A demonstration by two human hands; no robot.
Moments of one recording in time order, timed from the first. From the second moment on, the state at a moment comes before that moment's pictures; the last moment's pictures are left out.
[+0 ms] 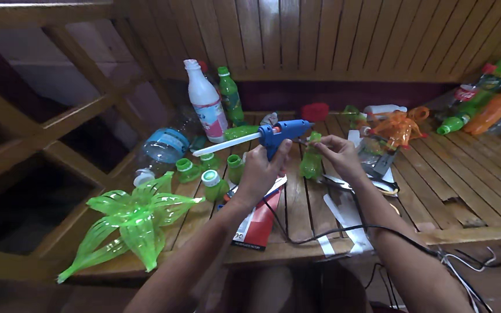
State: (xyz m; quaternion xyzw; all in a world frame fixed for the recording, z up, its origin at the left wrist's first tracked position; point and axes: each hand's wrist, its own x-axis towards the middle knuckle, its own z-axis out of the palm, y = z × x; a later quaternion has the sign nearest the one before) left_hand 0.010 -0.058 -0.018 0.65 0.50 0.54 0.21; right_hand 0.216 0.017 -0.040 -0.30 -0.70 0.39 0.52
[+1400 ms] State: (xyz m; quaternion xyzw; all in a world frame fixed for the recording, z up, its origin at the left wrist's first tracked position) left_hand 0.005 -0.054 -0.021 0.66 0.56 0.48 0.15; right_hand 0.215 0.022 -0.044 -0.29 -0.71 0.37 0.52
